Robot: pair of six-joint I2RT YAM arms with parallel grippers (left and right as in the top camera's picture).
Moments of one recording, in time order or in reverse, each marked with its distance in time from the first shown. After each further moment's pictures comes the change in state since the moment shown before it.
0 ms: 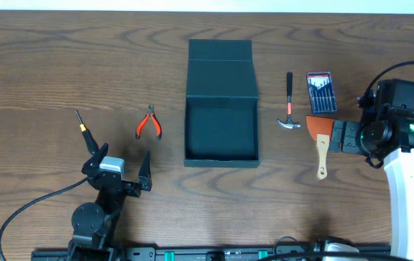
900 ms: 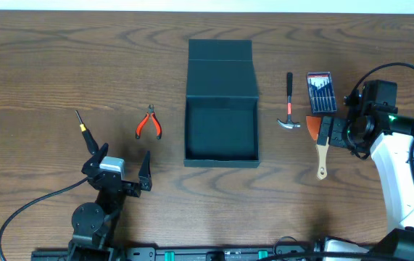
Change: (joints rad) left arm 0.000 0.000 0.000 0.000 0.000 0.000; right arm -0.001 0.138 -0.120 0.244 -0.073 0.030
